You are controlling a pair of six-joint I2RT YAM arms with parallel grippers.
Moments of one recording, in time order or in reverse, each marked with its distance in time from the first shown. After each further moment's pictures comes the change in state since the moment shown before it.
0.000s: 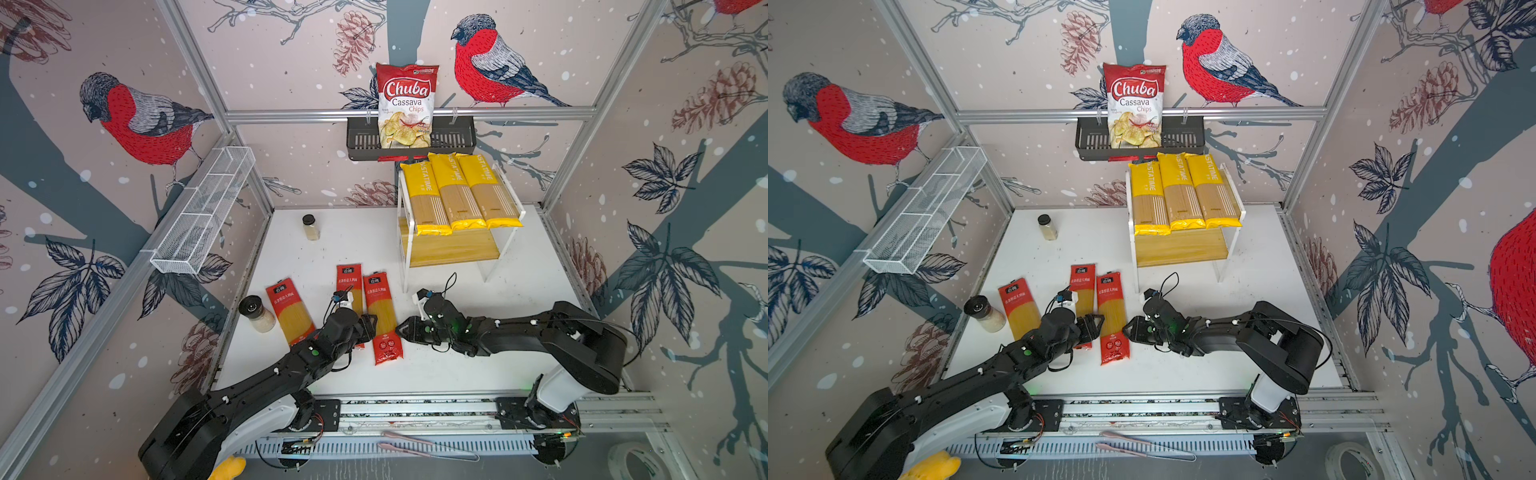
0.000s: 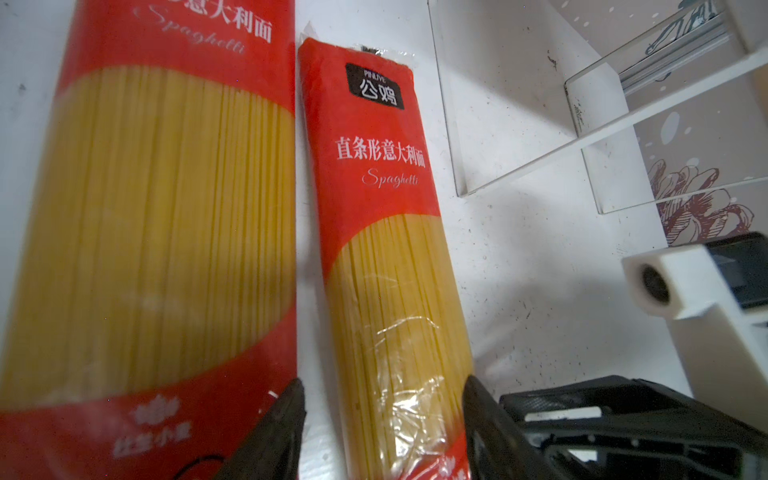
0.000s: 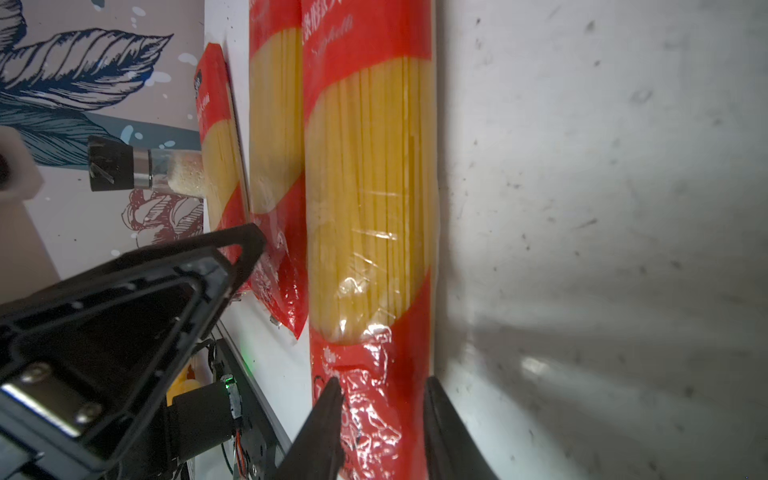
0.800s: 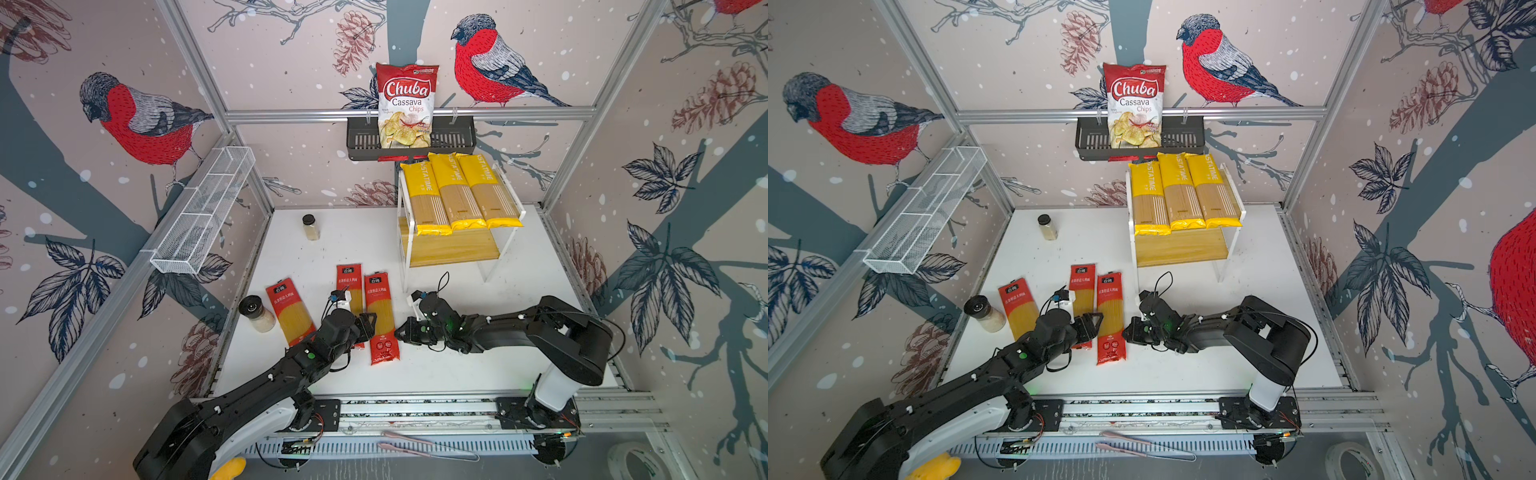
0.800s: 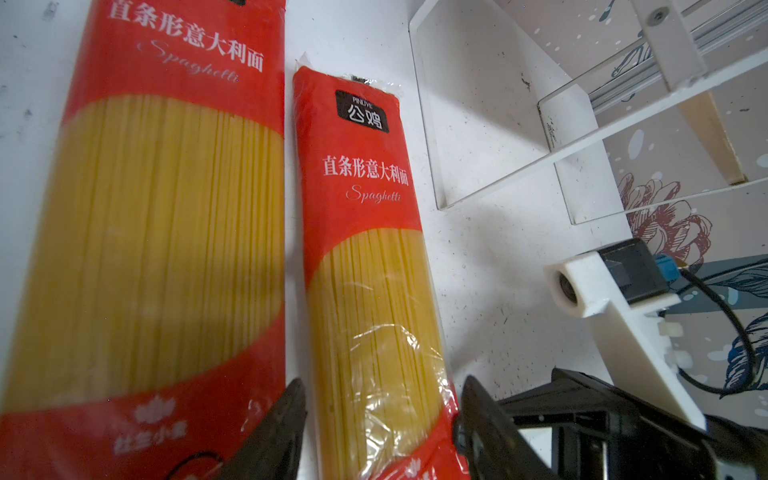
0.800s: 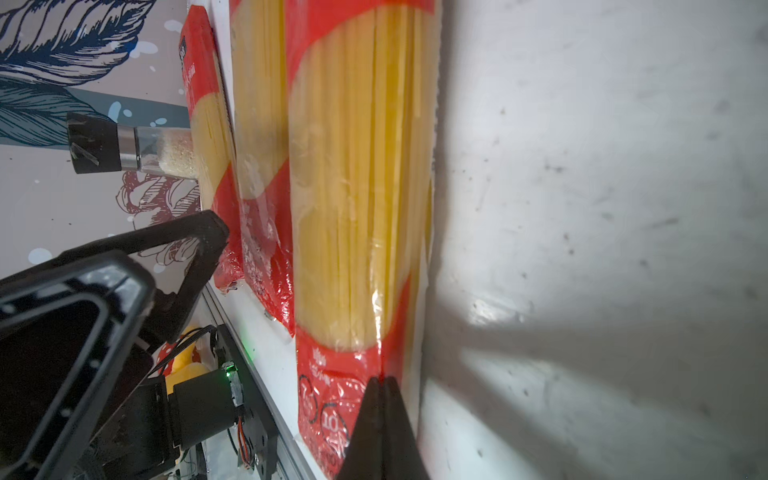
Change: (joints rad) left arm 0.002 -0.050 -0.008 0.001 0.004 -0.003; right arm -0.012 0.061 0.034 0.009 -0.073 0.000
